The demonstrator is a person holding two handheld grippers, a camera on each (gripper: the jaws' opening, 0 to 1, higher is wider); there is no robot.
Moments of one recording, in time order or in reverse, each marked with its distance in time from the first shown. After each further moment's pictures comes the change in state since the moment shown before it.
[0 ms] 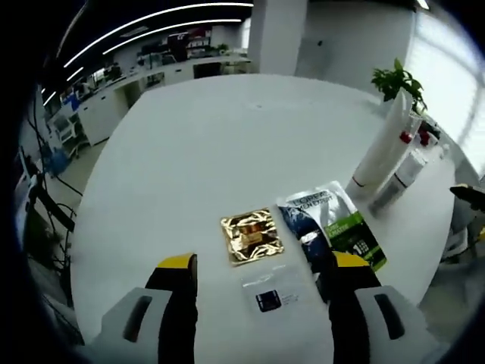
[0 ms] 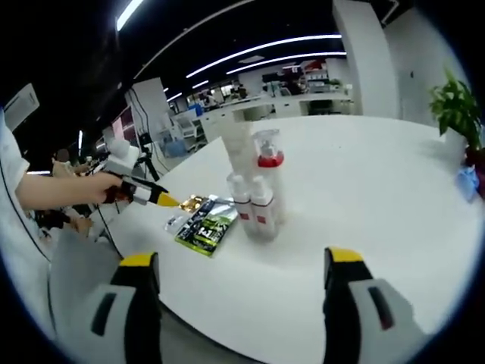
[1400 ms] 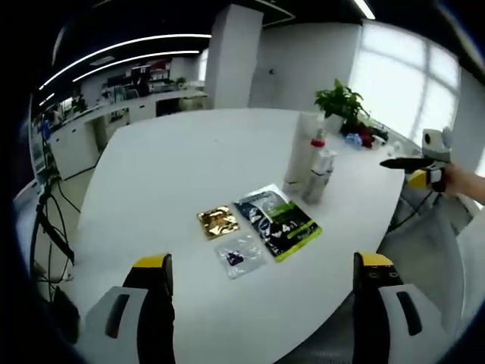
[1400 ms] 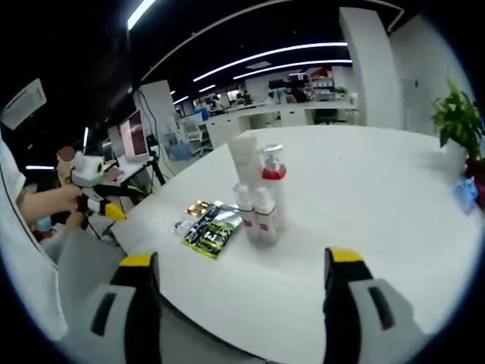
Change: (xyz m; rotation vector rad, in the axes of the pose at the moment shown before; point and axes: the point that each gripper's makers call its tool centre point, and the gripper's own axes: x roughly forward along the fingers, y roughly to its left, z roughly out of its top) left arm -0.100 -0.026 -0.025 0.097 -0.181 -0.214; right arm -0.019 0.007 0.013 -0.035 -0.033 0.025
